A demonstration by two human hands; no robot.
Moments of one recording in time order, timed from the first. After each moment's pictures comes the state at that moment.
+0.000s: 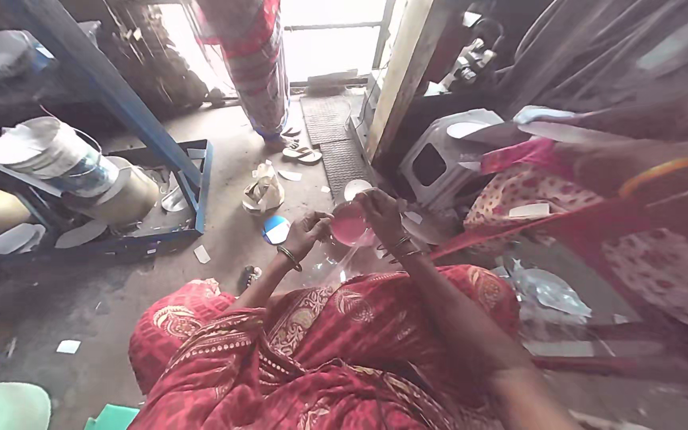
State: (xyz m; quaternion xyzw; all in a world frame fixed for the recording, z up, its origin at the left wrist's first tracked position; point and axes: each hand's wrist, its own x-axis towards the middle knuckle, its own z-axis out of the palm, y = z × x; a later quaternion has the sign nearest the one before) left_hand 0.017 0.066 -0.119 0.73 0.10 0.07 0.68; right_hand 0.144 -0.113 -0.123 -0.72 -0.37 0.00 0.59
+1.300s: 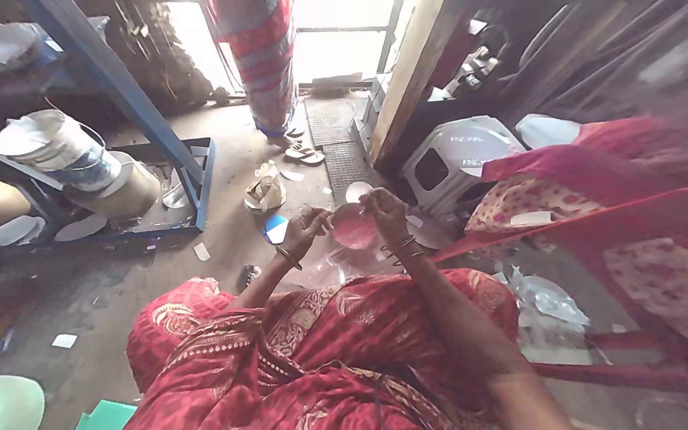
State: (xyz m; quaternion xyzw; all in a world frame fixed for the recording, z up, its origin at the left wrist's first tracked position) left_hand 0.007 0.067 -0.103 0.74 0.09 0.16 0.65; right_hand 0.146 -0.112 -0.120 -0.71 -0.32 0.04 0.63
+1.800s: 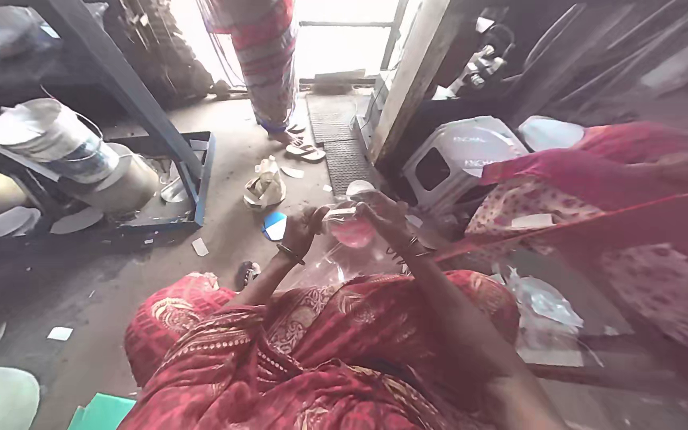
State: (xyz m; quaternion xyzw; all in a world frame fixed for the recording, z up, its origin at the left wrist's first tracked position) left_hand 0.010 0.071 -0.118 0.81 0.06 0.26 0.53; right_hand 0.142 -0.117 -0.103 -0.71 -0.40 0.13 0.56
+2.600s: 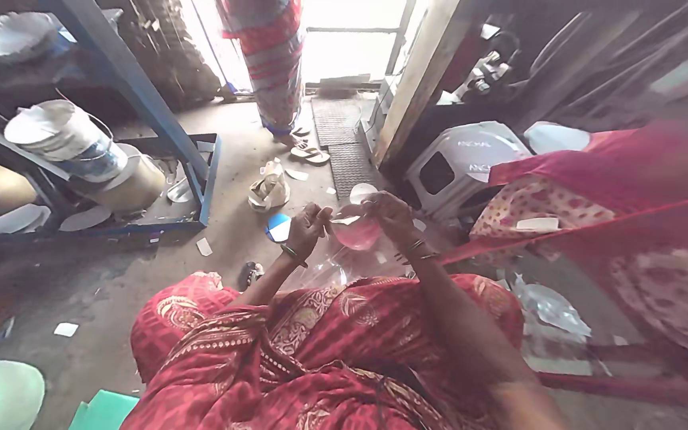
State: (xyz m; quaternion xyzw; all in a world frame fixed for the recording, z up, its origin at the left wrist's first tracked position) left_hand 0.008 0.068 -0.109 0.76 0.09 0.21 0.61; right_hand 0.155 -0.117 -0.119 -0.71 -0.39 0.07 0.58
